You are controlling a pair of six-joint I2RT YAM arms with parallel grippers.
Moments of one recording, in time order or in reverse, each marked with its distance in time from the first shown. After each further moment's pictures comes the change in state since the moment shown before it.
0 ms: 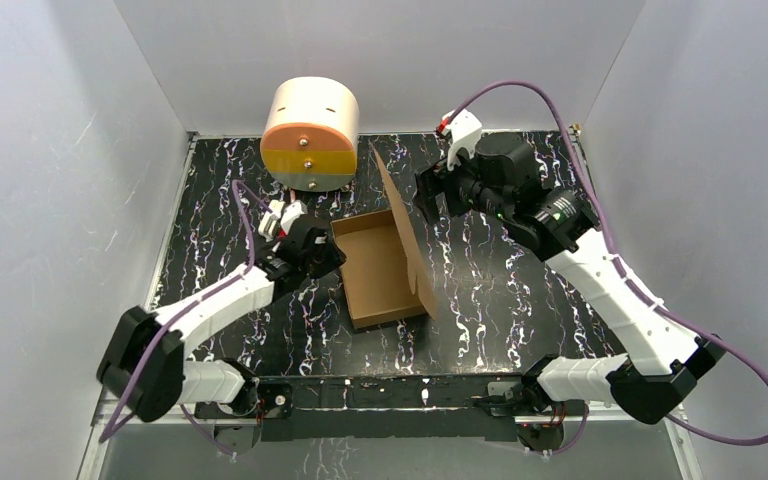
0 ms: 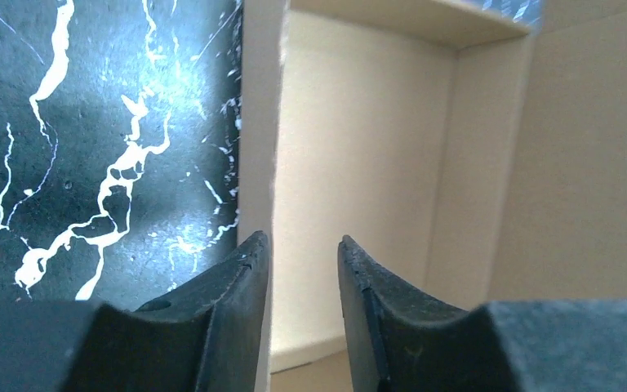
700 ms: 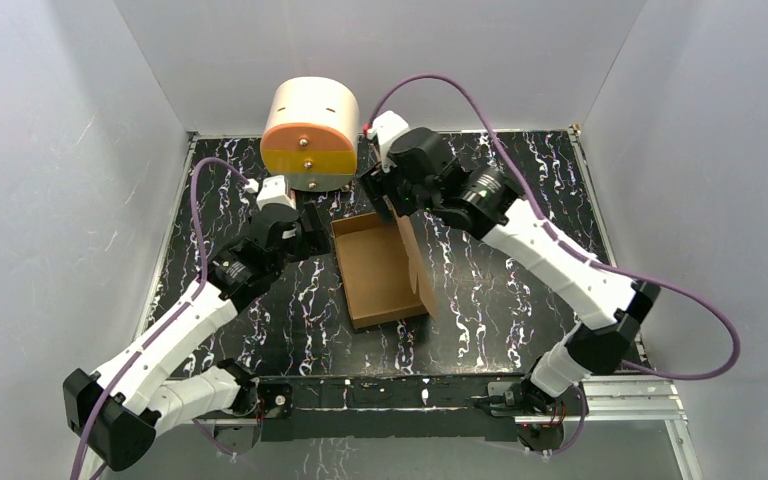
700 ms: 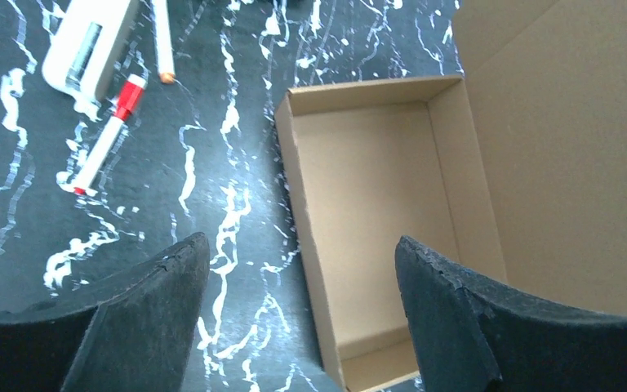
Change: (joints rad) left arm 0.002 -0.299 0.164 -0.241 -0.130 0.379; right arm 0.203 0.294 0.280 -0.135 0.188 0.021
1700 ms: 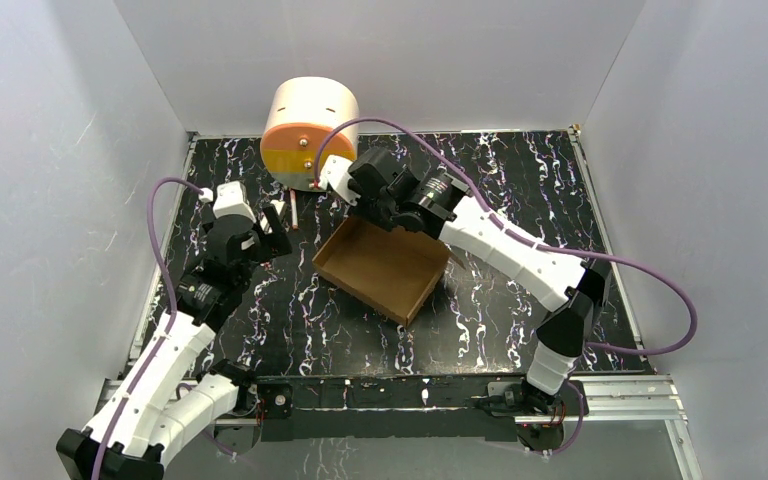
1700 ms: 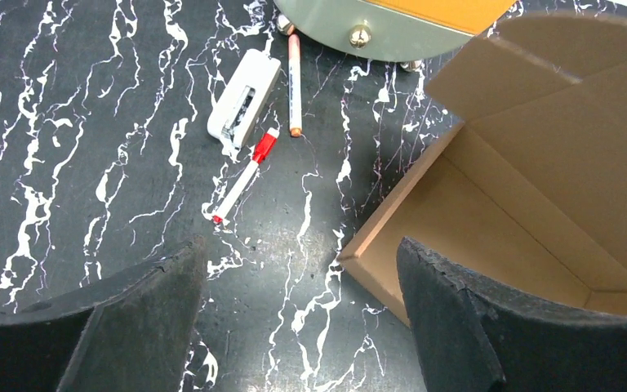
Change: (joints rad) left arm 0.216 -0.206 -0.101 0.014 -0.040 0.202; right arm 0.076 0.203 0.068 -0.083 0.063 -0.365
